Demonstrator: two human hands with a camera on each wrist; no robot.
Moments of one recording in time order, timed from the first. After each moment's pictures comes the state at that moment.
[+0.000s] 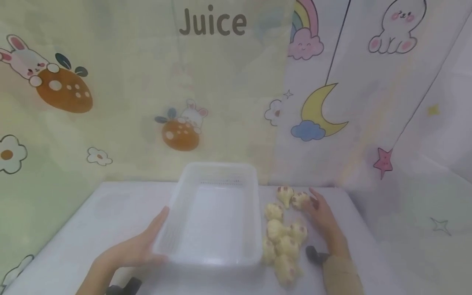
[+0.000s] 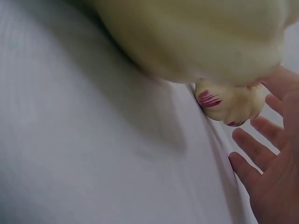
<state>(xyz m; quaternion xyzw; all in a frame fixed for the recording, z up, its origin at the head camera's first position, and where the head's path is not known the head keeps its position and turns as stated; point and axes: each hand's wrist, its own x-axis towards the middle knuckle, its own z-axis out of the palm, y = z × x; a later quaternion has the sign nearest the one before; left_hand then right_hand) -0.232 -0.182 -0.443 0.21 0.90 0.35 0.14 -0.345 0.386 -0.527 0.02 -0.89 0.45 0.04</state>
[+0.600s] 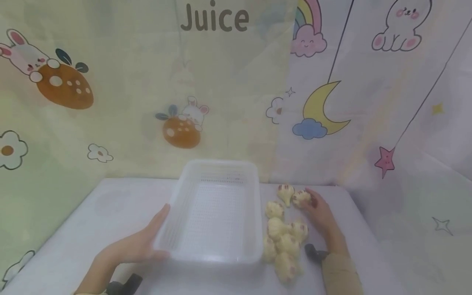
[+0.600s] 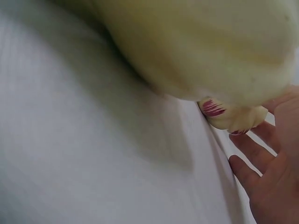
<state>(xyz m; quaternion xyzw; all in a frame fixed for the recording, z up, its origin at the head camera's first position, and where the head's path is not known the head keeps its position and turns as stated) -0.234 -0.182 -0.445 0.21 0.90 0.36 0.14 -0.350 0.382 -0.529 0.03 -0.91 0.42 0.06</state>
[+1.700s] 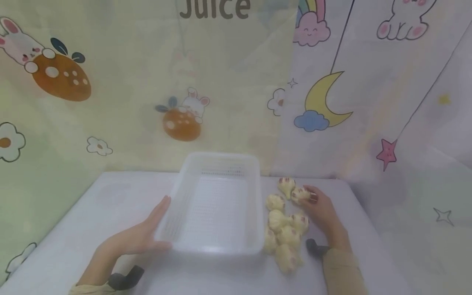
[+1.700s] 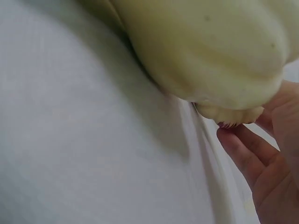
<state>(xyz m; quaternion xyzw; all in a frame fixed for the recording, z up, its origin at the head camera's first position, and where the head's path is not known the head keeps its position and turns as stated) -0.234 -0.182 -0.448 0.20 0.90 0.35 0.14 -0.330 0.371 -0.519 0.04 -0.93 0.36 0.07</state>
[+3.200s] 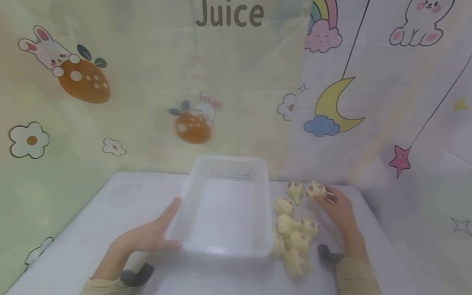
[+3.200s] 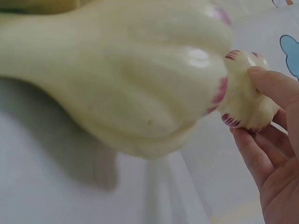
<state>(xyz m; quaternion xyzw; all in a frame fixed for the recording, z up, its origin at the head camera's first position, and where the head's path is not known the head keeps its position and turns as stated) -0.232 -0.180 -0.443 0.19 0.91 0.34 0.16 -0.312 0.366 -0.480 -0.01 -0.92 0.37 0.11</state>
